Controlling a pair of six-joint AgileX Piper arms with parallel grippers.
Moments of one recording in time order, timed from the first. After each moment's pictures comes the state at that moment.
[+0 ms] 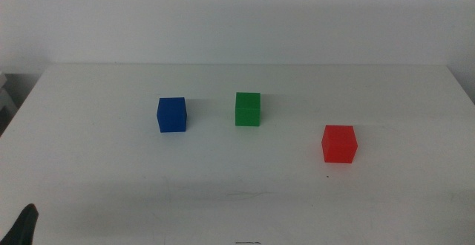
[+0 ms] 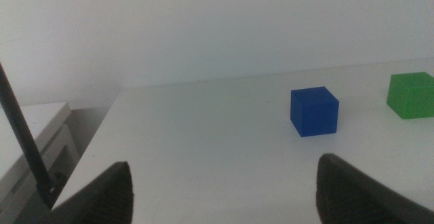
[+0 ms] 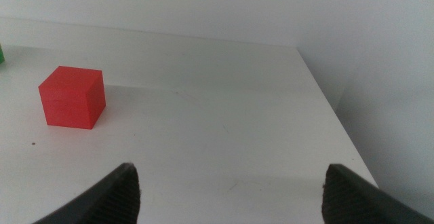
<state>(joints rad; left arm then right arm) -0.04 -0.01 0.03 0.03 0.14 0.04 -0.05 -0.01 0.03 -0.04 0.27 -0.08</state>
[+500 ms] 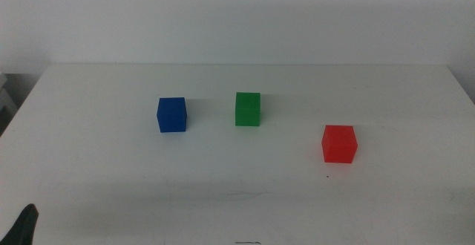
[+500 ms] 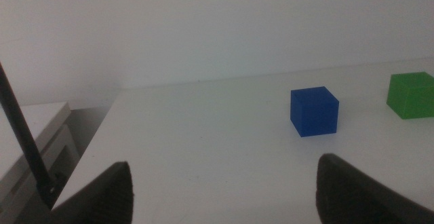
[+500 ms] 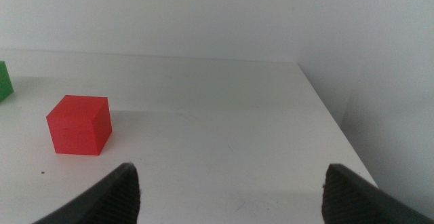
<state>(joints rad) -0.04 -0.01 0.03 0.03 0.14 0.04 -0.05 -0.01 0.03 -0.03 0.22 -0.04</state>
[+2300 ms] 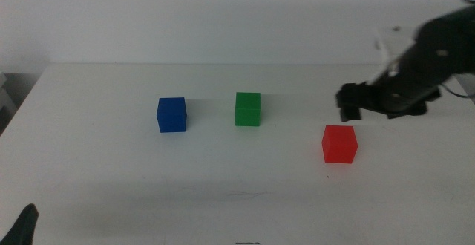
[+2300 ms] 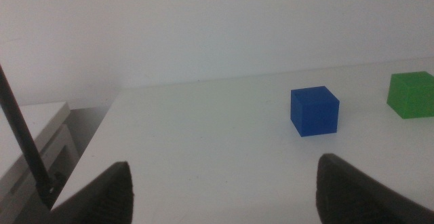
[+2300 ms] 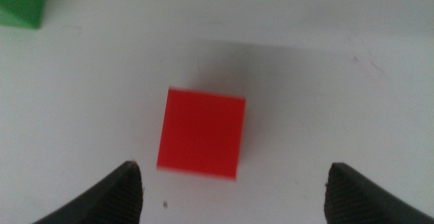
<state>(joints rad) -0.04 -0.01 0.03 0.03 0.14 0.04 0.35 1.67 -1.25 -0.14 0.75 0.33</state>
